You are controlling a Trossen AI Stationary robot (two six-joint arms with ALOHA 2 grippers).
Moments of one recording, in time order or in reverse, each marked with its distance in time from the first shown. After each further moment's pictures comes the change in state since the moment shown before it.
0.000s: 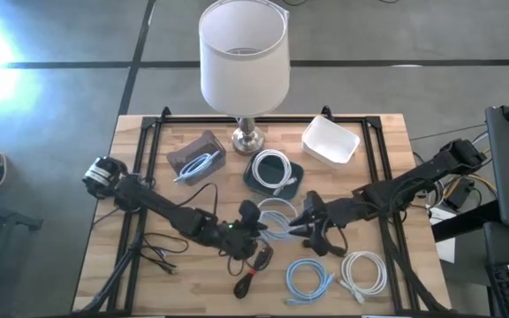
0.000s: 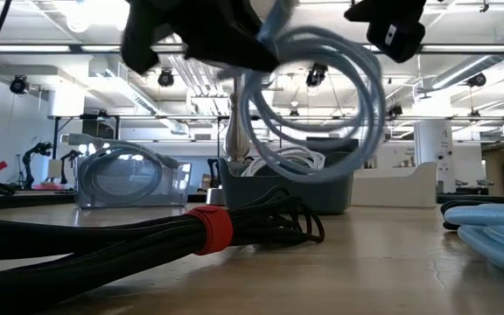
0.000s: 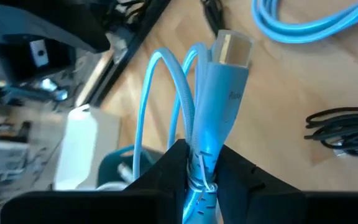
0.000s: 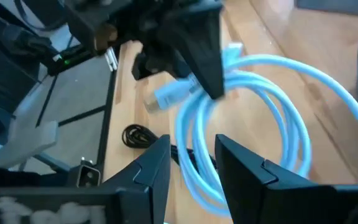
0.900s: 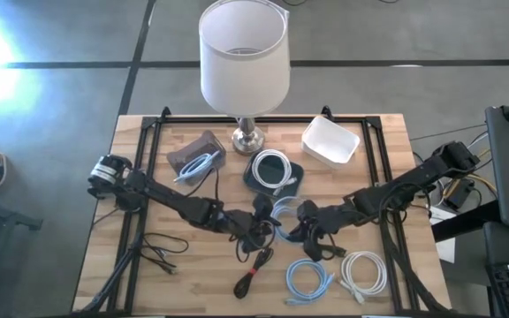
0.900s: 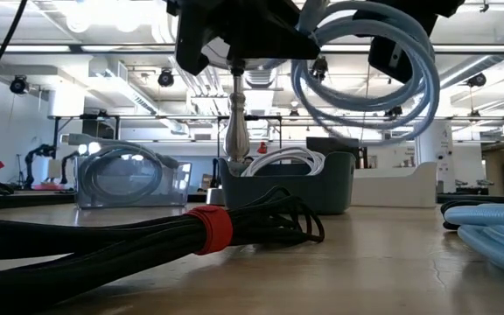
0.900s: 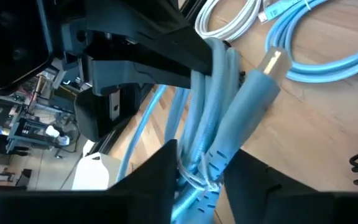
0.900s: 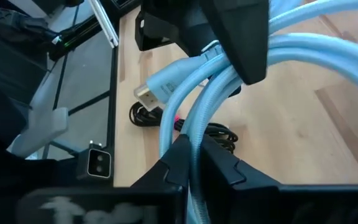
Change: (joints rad) left arm 0.113 0.034 0.000 0.211 0.240 0.191; right arm 0.002 0.096 -0.002 0.030 -0.083 0.123
